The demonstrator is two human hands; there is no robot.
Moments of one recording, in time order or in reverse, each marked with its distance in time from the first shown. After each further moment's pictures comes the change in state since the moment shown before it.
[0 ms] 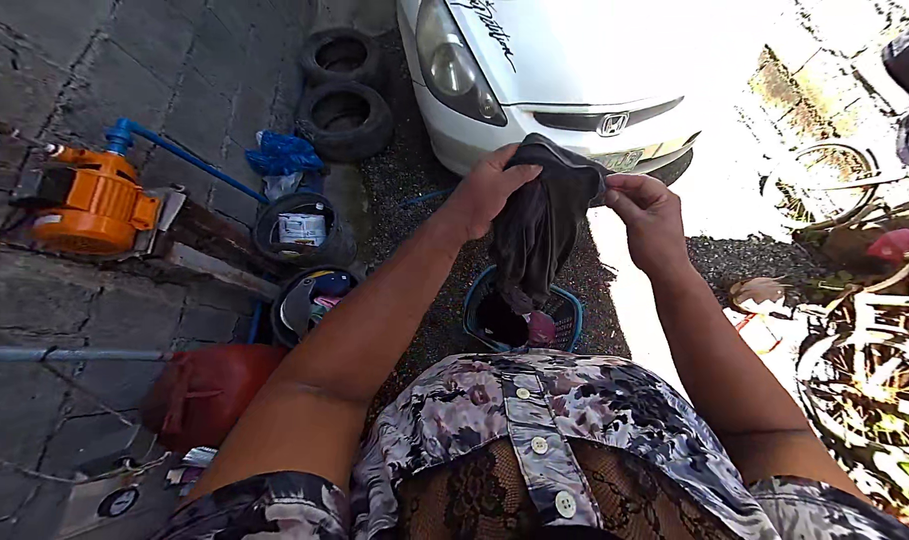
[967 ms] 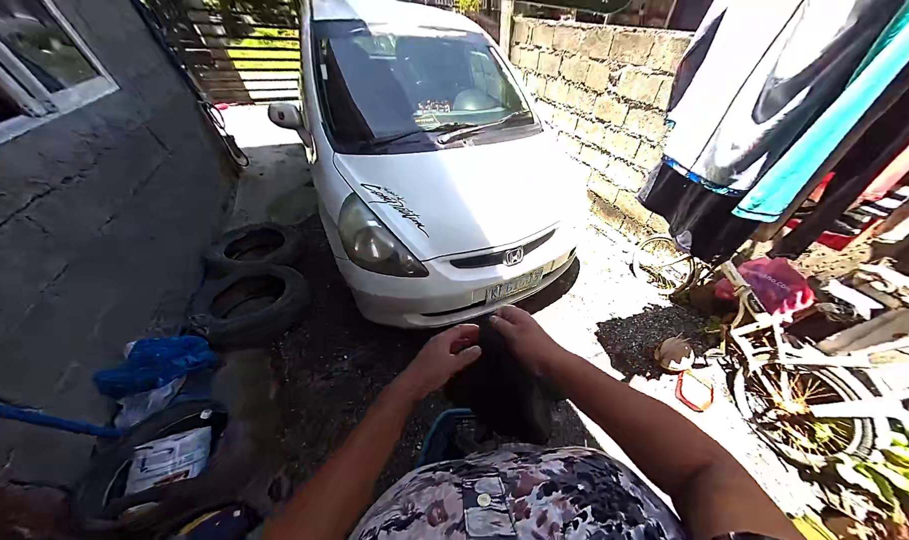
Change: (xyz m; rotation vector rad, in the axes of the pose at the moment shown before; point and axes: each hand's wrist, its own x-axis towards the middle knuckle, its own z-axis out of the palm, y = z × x) left_hand 0.038 -0.041 -0.016 0.515 -0.280 -0.077; right_hand 0.031 -0.038 0.040 -0.060 -0.144 0.297
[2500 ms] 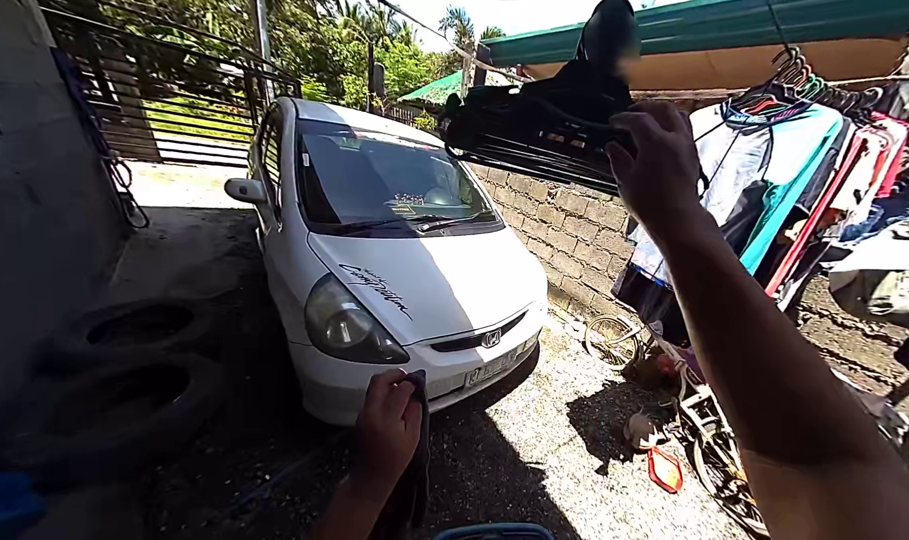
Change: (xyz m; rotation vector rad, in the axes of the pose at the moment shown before) left_hand -0.027 -0.056 -0.165 0.294 1.091 0.865; right_hand 0.064 -0.364 -0.008 -1.375 0.959 -0.727
